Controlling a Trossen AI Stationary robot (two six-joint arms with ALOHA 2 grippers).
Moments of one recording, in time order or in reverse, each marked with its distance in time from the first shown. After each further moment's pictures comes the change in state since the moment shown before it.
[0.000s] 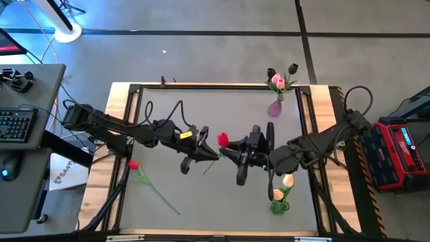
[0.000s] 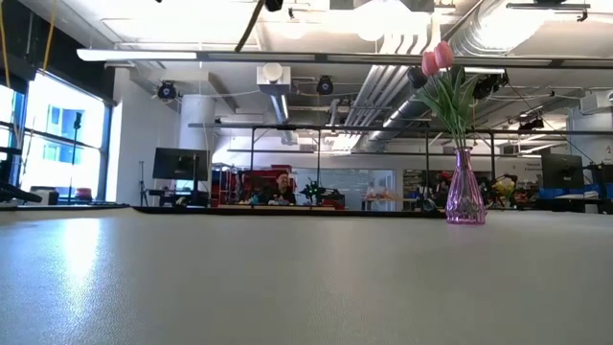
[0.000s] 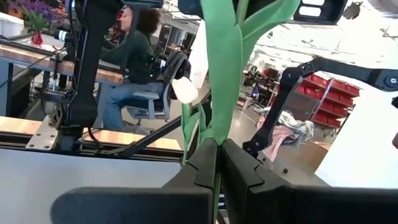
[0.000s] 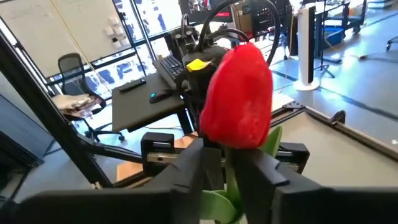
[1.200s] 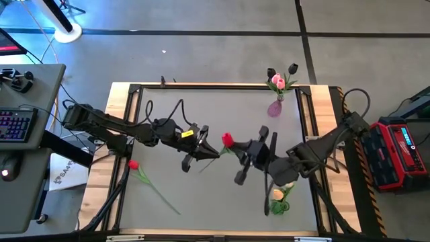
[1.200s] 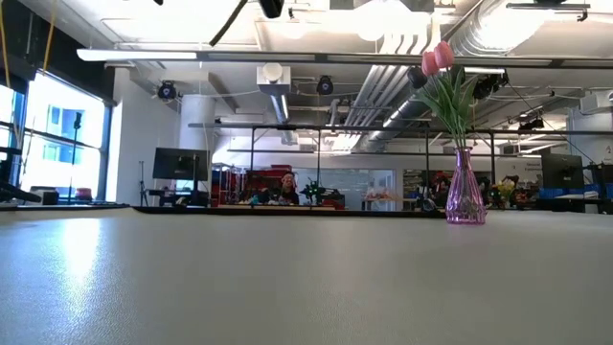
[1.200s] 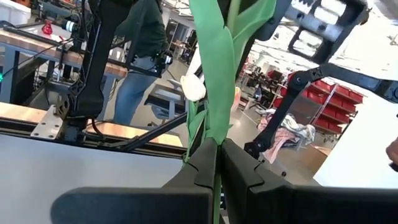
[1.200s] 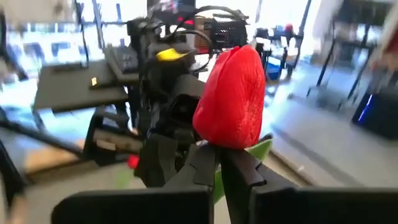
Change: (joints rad) left arm 0.004 -0.002 0.002 -0.019 -0.003 -0.046; right arm 0.045 0.028 0.000 -0.046 0.260 -0.216
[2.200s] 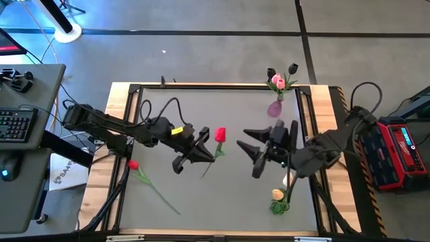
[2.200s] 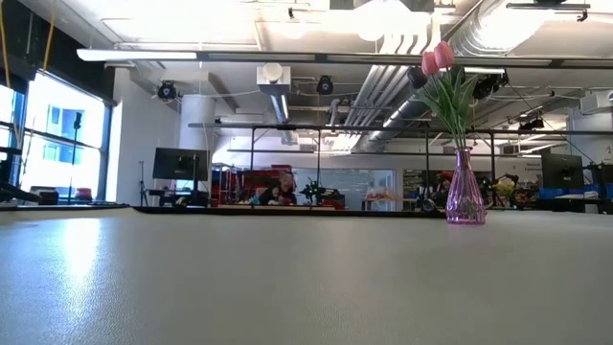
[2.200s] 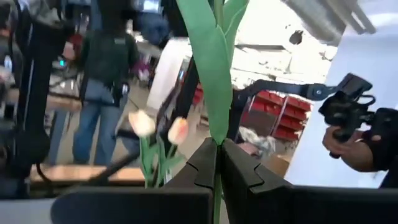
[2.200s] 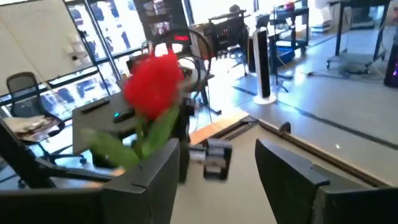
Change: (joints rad) left arm 0.001 0.001 -0.001 0.179 0.134 -0.004; right arm 0.044 -0.126 0.000 -0.104 0.006 0.252
